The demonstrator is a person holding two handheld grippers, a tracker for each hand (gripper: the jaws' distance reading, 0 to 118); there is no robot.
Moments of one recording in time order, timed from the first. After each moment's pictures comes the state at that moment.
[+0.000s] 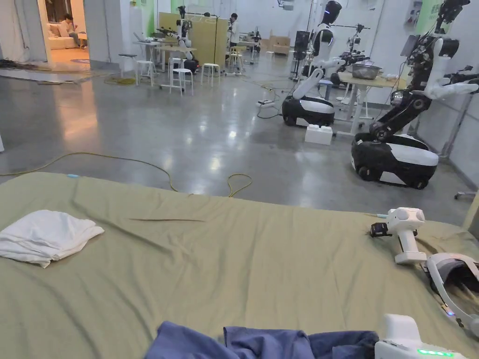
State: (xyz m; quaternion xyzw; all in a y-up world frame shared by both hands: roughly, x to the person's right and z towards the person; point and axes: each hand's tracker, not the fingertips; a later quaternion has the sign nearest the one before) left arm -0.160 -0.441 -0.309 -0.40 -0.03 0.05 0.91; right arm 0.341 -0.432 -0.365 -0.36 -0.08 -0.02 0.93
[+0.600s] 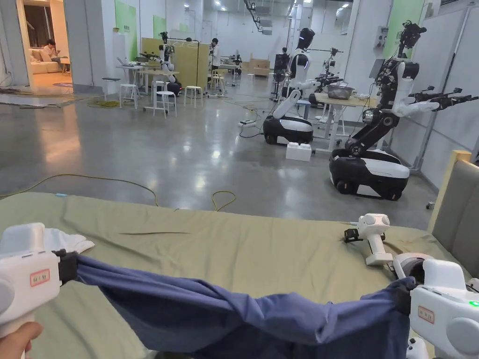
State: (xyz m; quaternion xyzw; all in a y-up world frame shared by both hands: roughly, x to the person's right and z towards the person) left arm -0.194 -0.263 -0.331 -0.23 -0.02 0.10 0.97; right arm 0.380 -0.299 -0.283 -0.23 -0.11 -0.03 0.97
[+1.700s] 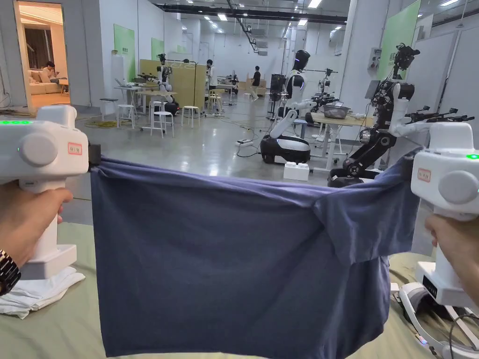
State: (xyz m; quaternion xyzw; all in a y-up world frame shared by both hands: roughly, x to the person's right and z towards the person) left arm -0.166 -0.095 -0.484 -0.14 -0.02 0.04 0.99; right arm 0.367 -0.085 -0.401 -0.05 -0.15 0.04 0.99
